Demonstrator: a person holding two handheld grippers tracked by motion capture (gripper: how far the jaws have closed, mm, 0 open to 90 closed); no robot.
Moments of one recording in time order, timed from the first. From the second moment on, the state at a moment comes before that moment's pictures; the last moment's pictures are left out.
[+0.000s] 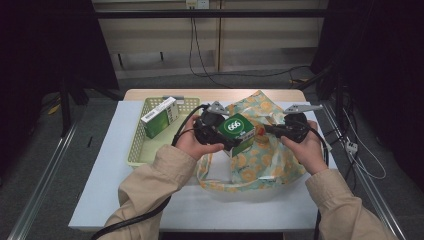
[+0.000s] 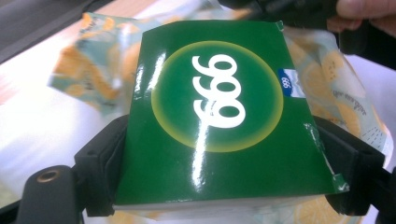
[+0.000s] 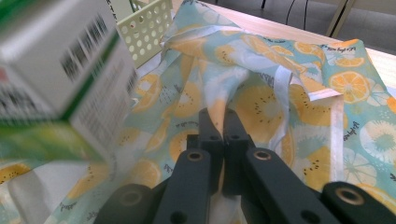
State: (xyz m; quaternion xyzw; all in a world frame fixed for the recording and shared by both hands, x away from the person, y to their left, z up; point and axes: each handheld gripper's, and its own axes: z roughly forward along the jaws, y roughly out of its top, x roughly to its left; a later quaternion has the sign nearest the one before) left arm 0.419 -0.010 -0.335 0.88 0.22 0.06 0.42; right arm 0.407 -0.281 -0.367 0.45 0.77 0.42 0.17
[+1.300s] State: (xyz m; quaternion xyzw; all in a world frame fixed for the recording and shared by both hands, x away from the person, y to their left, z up) left arm 0.466 -0.097 -0.420 0.87 0.29 0.07 0.40; right arm 0.400 -0.284 -0.347 0.44 0.77 0.43 0.18
